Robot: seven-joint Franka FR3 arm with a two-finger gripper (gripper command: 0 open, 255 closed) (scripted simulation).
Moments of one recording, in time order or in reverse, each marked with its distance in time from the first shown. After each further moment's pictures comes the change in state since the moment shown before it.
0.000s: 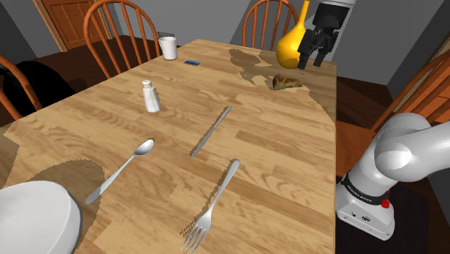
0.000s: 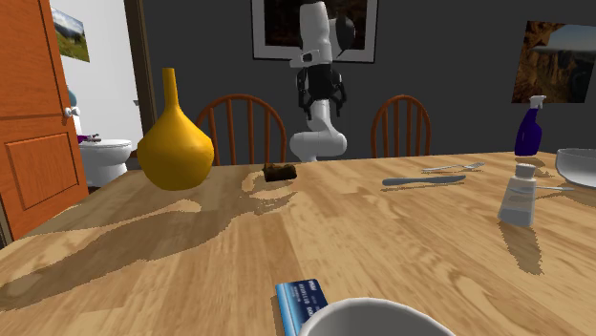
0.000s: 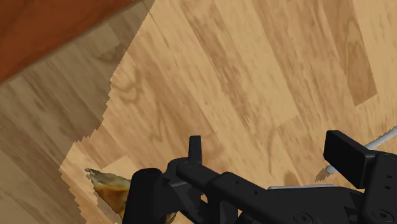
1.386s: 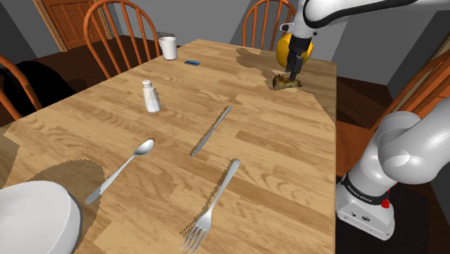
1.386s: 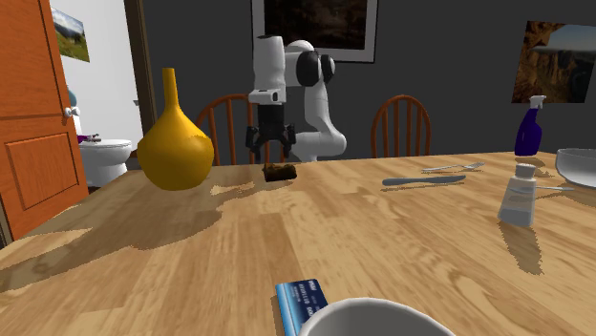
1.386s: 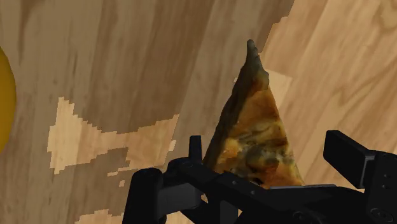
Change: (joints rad) arm 0.158 0.361 -0.383 0.007 -0.259 0.372 -0.990
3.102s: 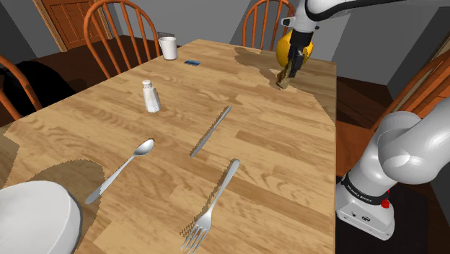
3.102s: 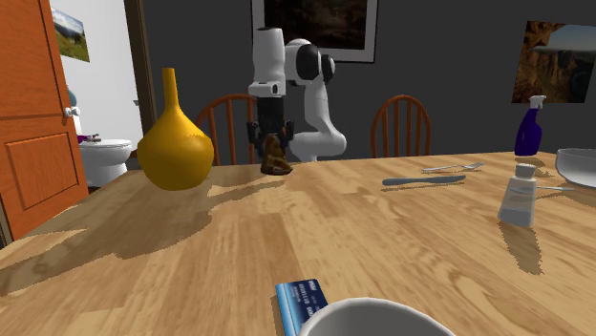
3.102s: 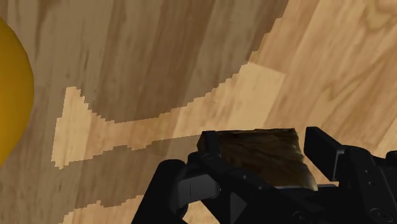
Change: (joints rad) arm 0.003 -0.004 0.005 0.045 0.002 -0.048 -0.007
